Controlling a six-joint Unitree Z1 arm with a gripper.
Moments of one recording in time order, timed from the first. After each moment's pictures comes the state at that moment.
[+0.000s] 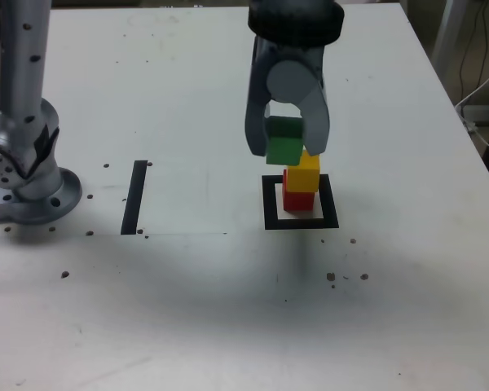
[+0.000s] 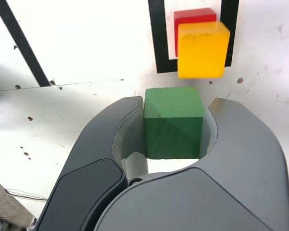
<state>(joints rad) -0.12 1.96 -1.79 1.51 -0.06 -0.05</state>
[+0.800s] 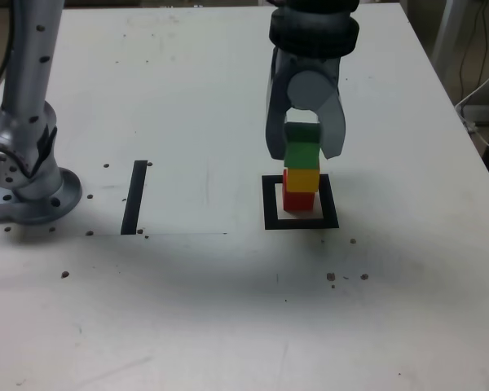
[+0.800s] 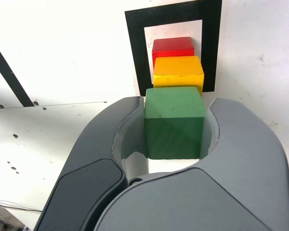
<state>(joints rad) -0.05 2.01 -1.77 1.43 -0.06 0.02</state>
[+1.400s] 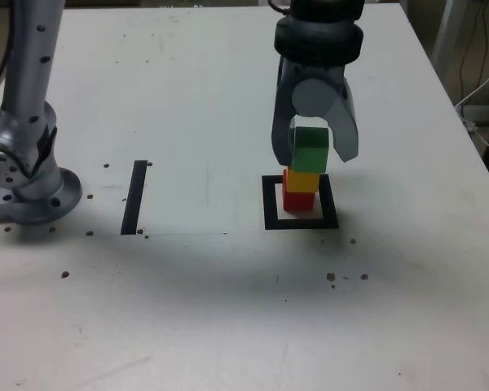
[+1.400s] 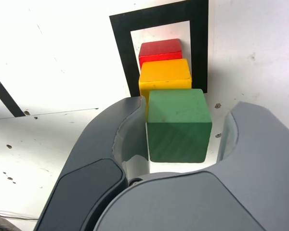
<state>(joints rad) -0.05 2.01 -1.74 1.37 -0.07 0.05</state>
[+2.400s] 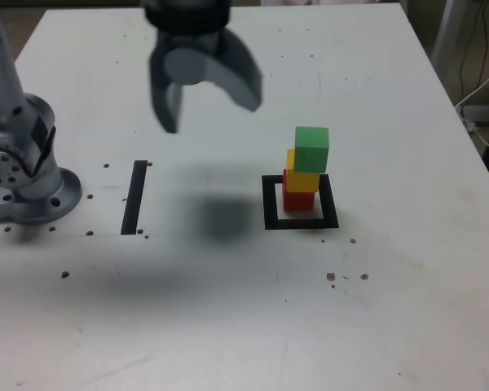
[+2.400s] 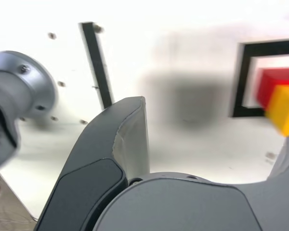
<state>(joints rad) 0.00 1.60 -1.26 1.34 0.04 0.02</state>
